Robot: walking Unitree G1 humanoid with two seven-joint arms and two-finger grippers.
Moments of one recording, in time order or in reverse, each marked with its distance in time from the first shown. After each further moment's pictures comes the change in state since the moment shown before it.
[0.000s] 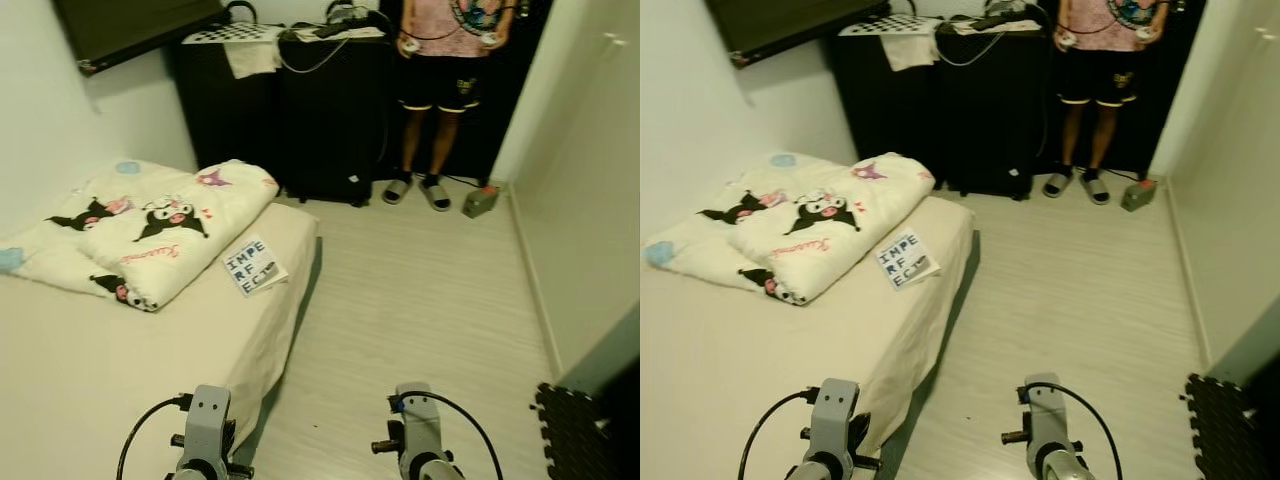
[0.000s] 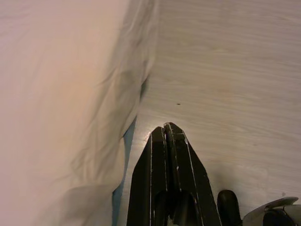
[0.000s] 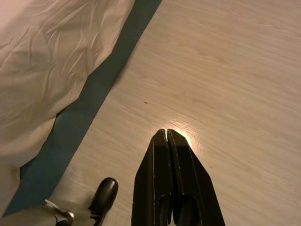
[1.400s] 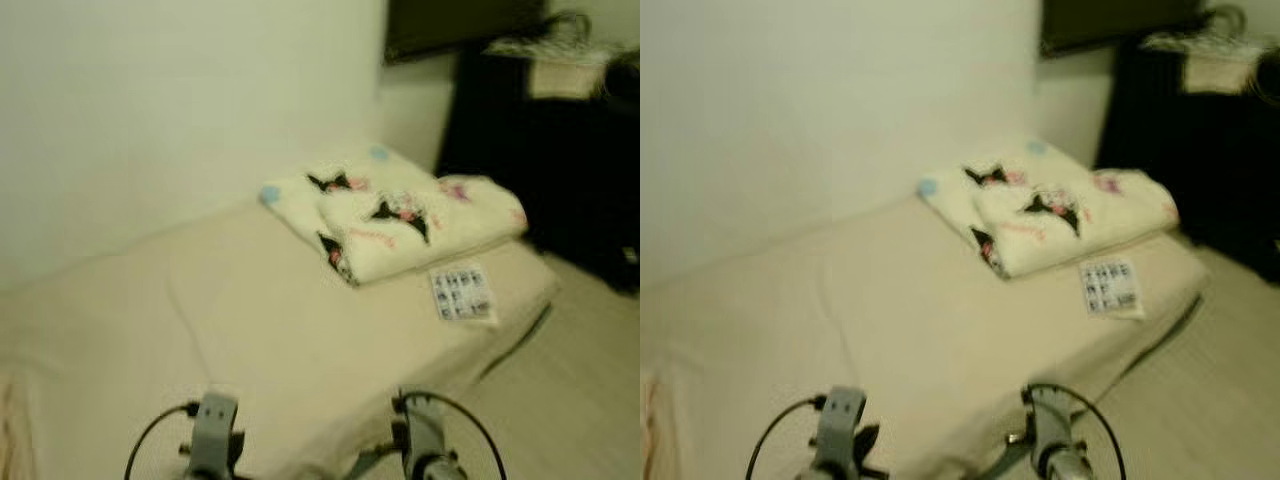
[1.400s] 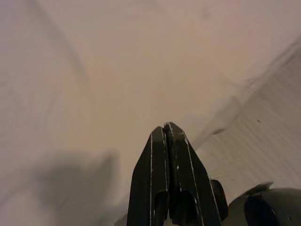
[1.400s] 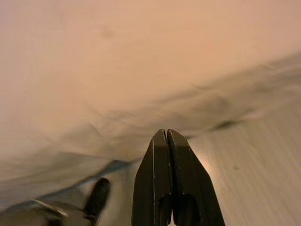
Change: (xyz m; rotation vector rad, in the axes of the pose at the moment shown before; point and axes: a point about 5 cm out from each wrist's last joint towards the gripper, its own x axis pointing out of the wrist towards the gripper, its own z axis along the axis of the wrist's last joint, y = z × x) left arm -0.005 -0.007 -0.009 -0.012 0.041 -0.058; right arm 0.002 0.003 0.005 -0.017 -0.022 0.012
